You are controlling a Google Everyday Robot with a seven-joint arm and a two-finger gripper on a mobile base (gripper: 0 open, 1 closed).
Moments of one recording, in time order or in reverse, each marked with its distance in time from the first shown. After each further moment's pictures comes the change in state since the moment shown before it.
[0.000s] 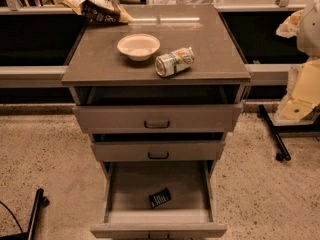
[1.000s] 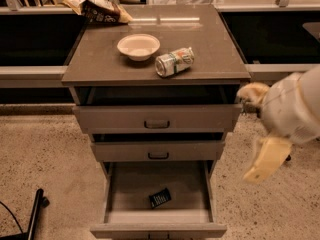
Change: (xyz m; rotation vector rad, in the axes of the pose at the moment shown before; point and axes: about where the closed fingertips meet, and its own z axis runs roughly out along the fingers) arm -0.014 0.078 0.089 -0.102 -0.265 -0.033
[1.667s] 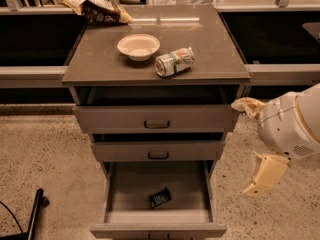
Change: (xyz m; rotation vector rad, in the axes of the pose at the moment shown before) arm 0.000 0.028 0.021 -0.048 -0.074 -0.045
